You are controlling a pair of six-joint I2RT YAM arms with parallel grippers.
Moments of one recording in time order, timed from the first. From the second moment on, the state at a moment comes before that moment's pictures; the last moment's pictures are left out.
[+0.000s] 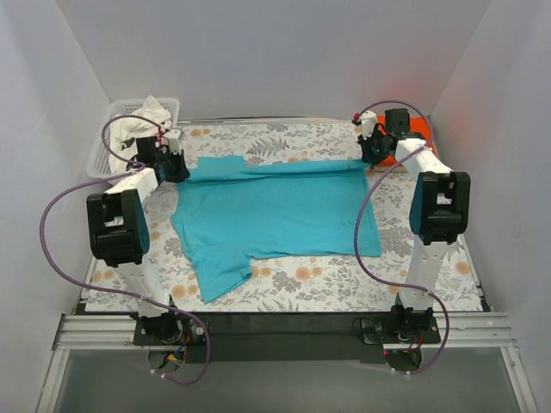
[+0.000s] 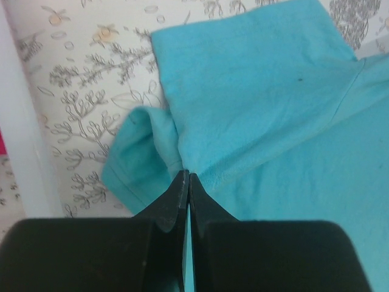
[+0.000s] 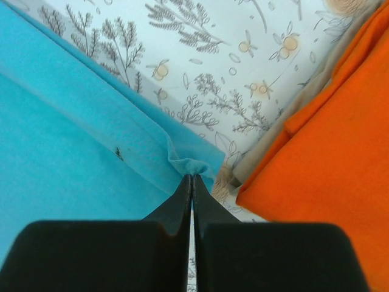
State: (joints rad) left arm 0.12 1.88 1.25 -0.12 0.40 0.15; right arm 0.04 2.06 1.65 -0.45 -0.35 -0.53
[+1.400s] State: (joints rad) left arm 0.09 2.06 1.58 -0.22 0.37 0.20; right arm 0.03 2.01 1.61 -0.56 -0.46 -0.61
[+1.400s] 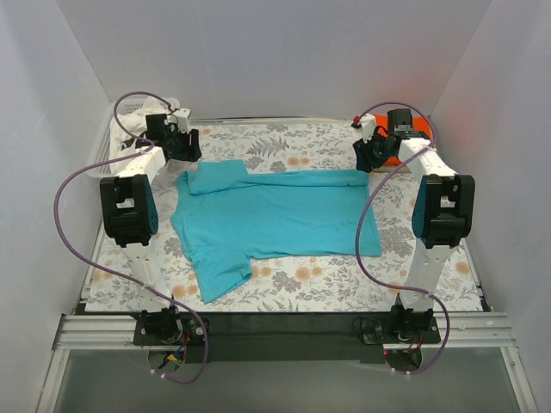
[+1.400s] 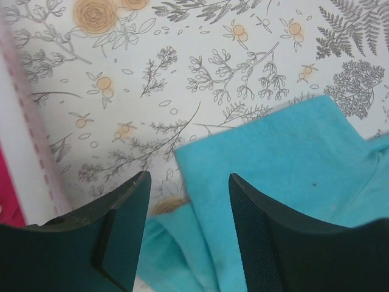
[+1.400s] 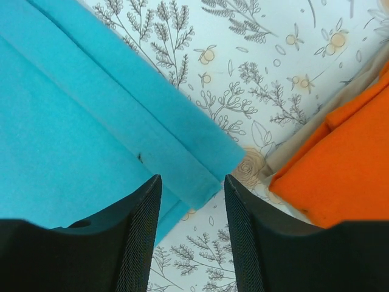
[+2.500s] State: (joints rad) left arm -0.06 2.18 1.64 -0.27 0.32 0.13; right arm 0.03 2.04 1.63 -0.61 -0.46 -0.60
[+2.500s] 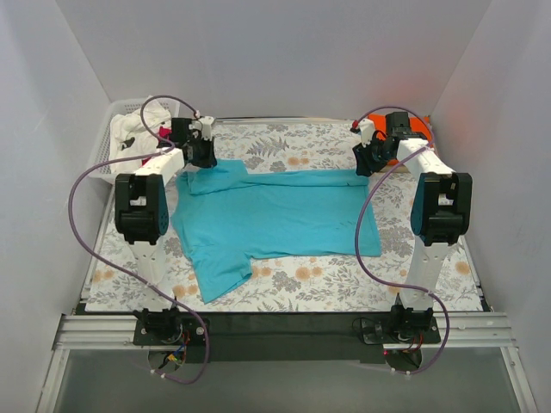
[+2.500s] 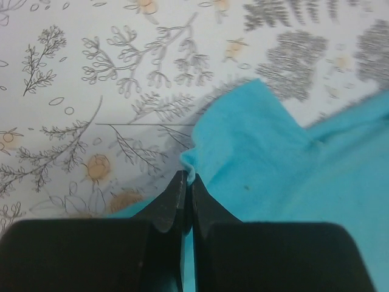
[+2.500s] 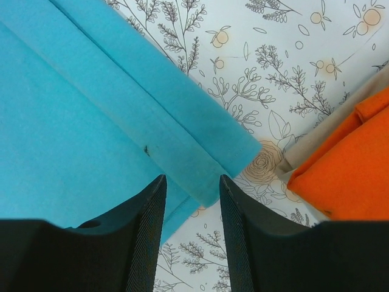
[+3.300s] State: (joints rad) left arm -0.06 1.79 1.21 -0.67 0.71 0.73; right arm 0.03 2.03 1.62 -0.66 -0.45 -0.67
